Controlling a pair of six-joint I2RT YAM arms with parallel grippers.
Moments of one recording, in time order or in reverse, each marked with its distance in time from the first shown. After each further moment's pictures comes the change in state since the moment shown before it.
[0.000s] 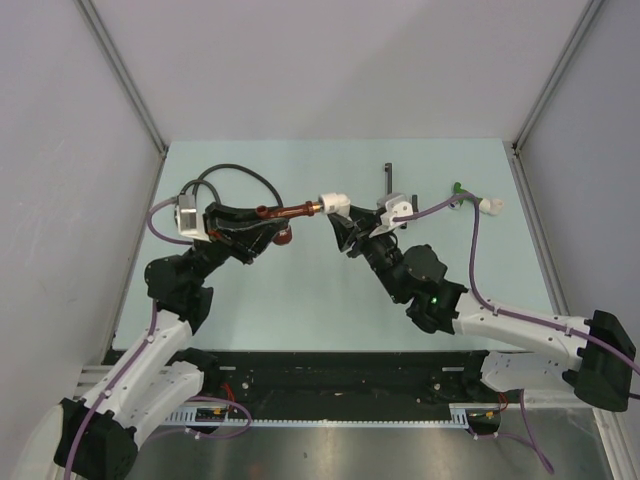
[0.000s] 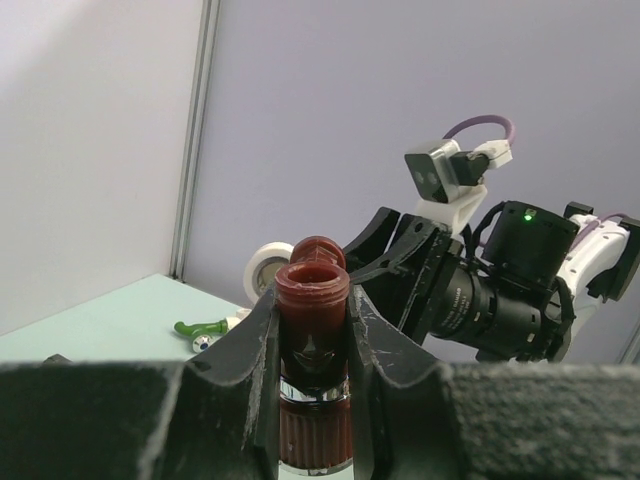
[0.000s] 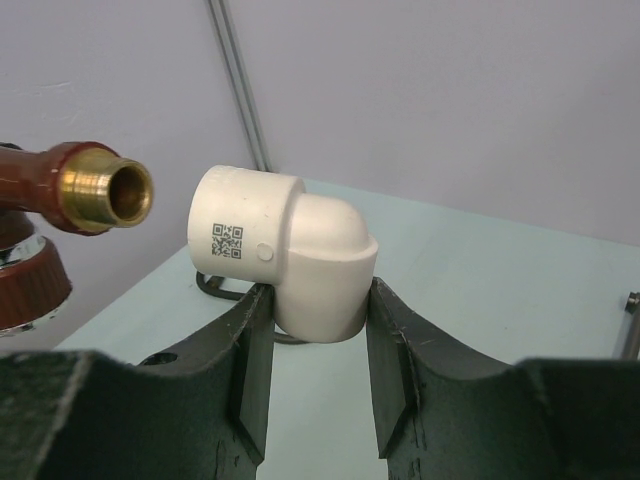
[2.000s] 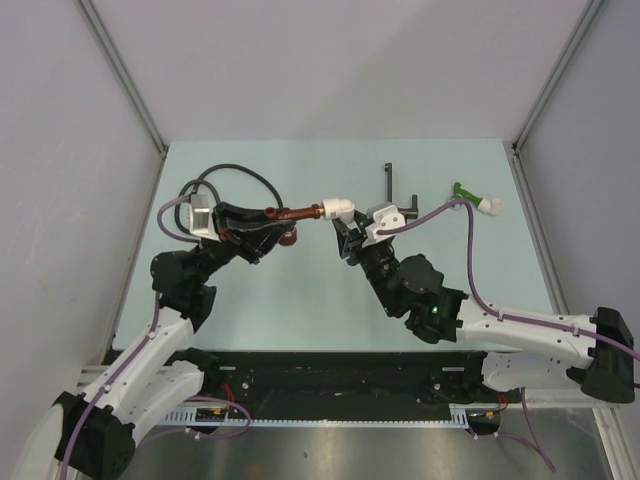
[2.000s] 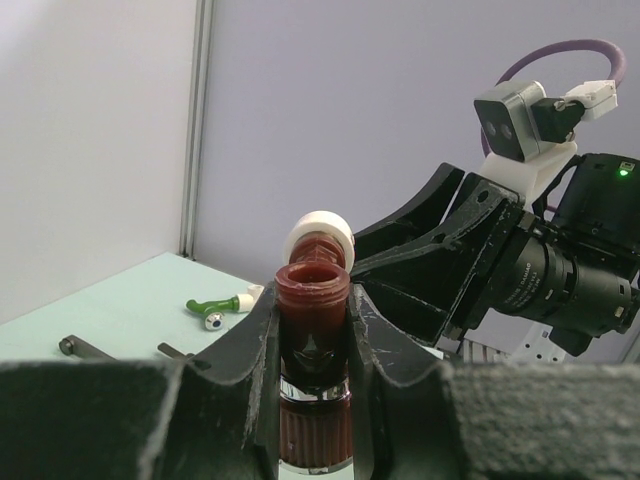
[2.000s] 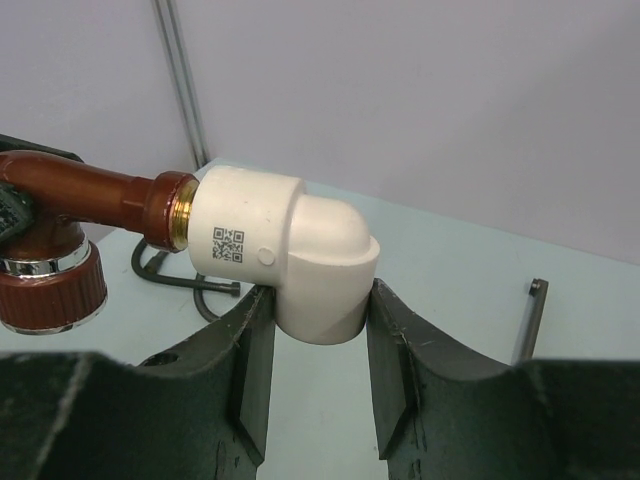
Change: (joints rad) left arm -0.035 0.025 0.013 -0.065 0.021 0.094; right arm 0.155 -0.014 0.062 -0.078 0.236 -0.193
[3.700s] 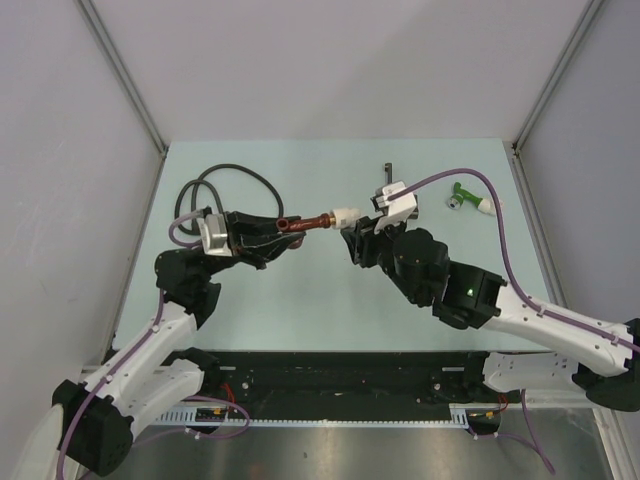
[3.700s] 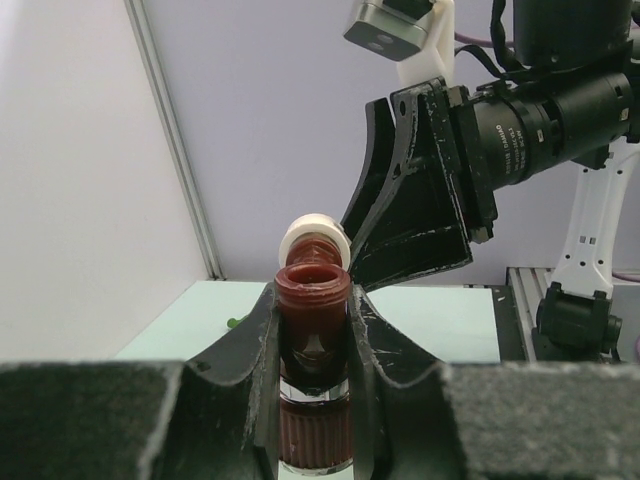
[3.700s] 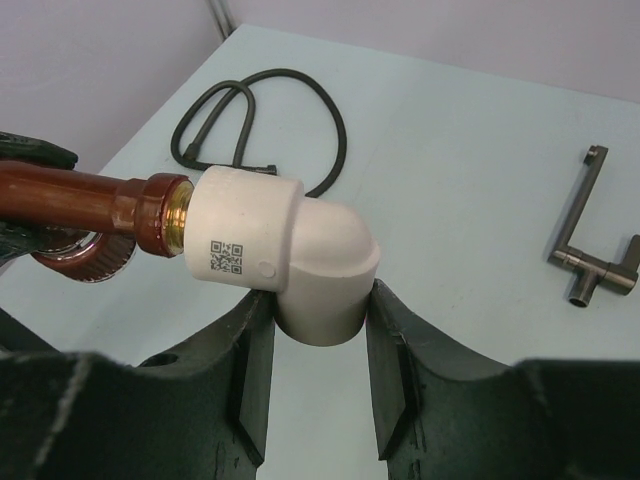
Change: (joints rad) left arm -0.041 0.055 0.016 0.077 0.170 0.269; right arm -0.048 -0.053 0.279 -0.758 -0.111 0.401
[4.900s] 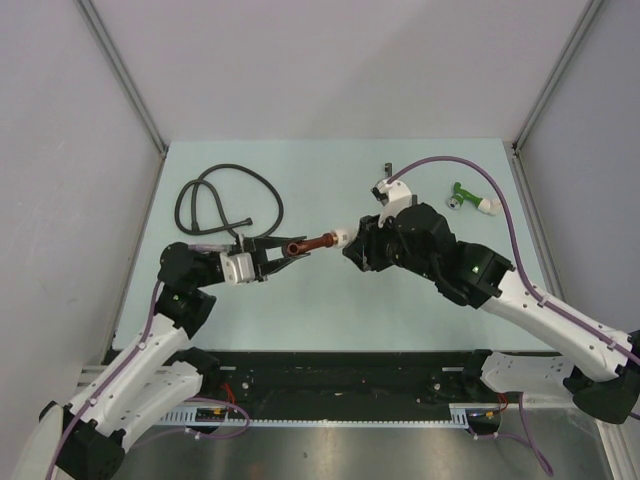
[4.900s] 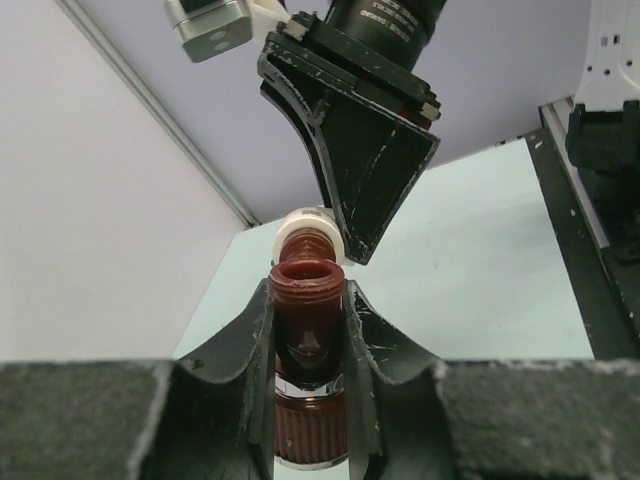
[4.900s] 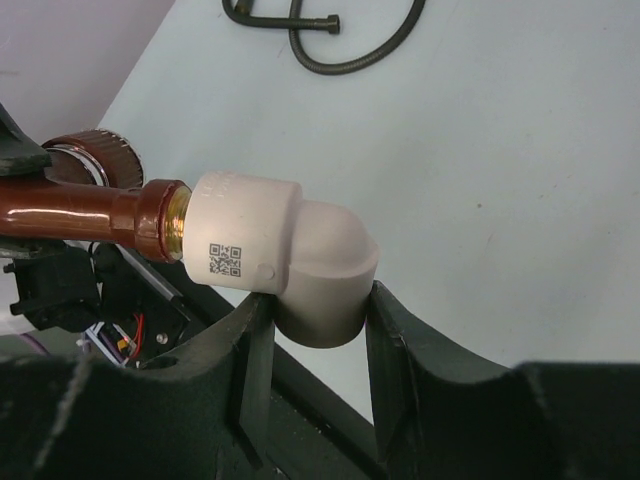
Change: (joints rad) left arm -0.060 -0.109 0.031 -0.453 0.117 0.585; right arm -0.223 0.024 0.063 -0.292 -0.488 0.198
